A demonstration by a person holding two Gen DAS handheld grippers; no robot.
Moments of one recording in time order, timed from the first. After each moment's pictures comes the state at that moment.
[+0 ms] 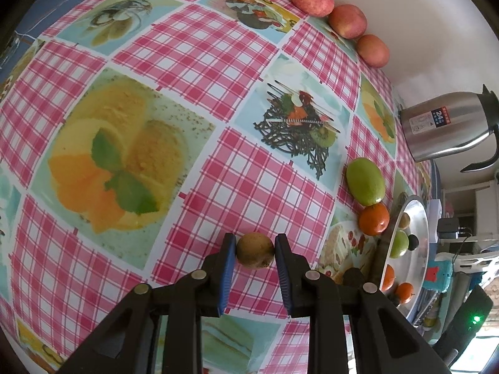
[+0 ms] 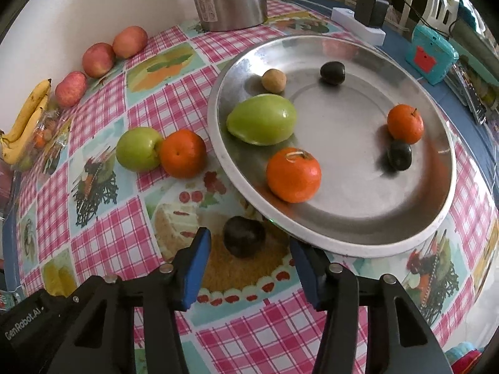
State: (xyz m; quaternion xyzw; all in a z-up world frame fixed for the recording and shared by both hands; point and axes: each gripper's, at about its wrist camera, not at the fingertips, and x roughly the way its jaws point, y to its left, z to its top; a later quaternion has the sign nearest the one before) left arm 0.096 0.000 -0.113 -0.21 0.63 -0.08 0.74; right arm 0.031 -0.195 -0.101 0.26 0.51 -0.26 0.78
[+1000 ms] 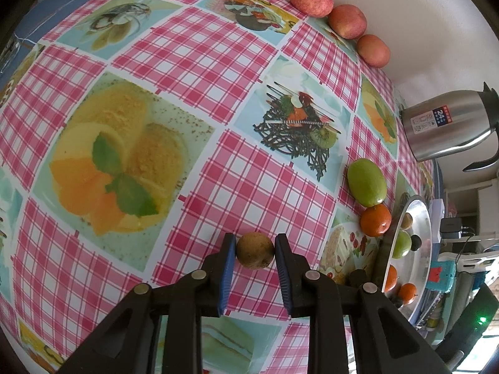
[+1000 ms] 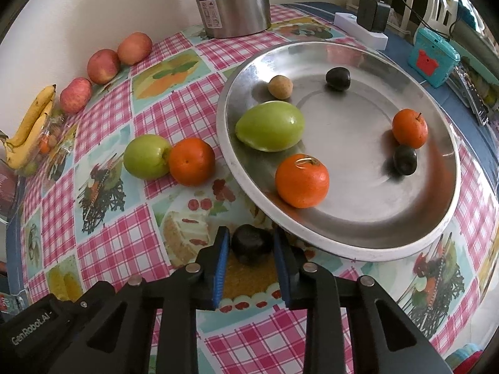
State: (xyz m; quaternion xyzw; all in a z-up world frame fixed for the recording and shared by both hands) left arm 0.097 -0.002 -0.112 -0.20 0.63 -0.07 0.75; right arm 0.033 -0.192 -0.101 0.27 0.49 -0.26 0.79
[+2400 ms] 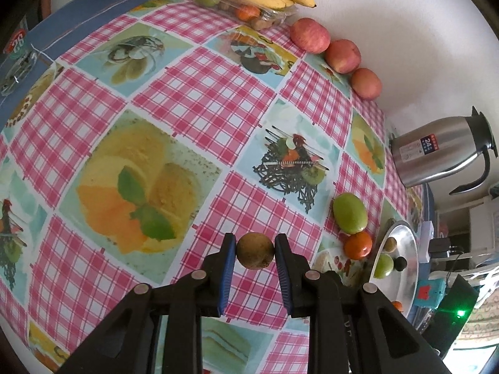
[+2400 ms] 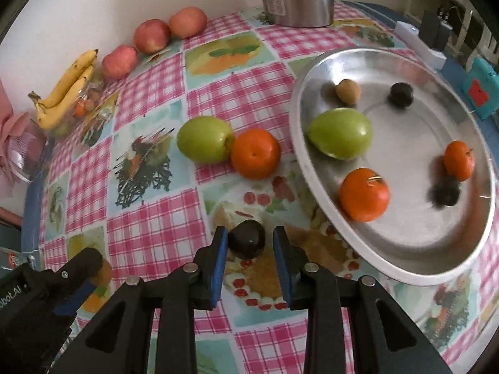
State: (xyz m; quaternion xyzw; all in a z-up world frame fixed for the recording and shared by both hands) left arm 0.098 0.015 -0.080 -0.22 0.58 -0.06 0.78; right arm 0.057 -0.178 -0.099 0.25 0.52 -0.14 0.80
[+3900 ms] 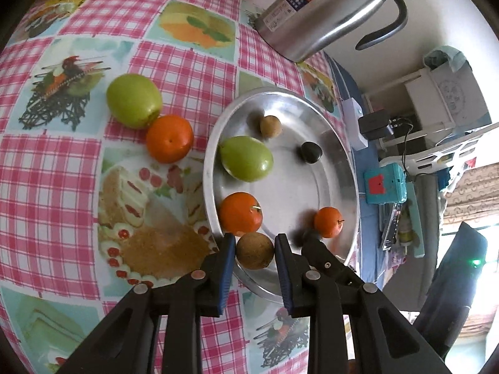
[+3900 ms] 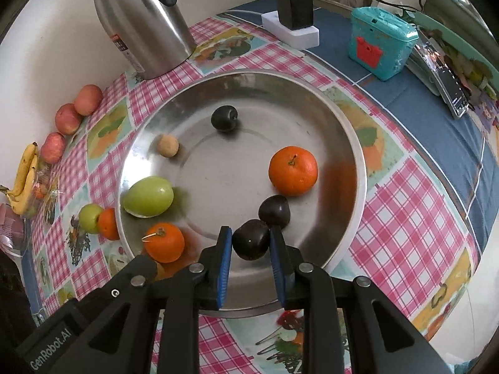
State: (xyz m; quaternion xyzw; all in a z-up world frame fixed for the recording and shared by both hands) left arm 0.067 -0.162 -0.093 -0.14 0.63 -0.31 0.70; right arm -0.028 -0.312 -0.082 0.32 0.50 -0.27 0.76
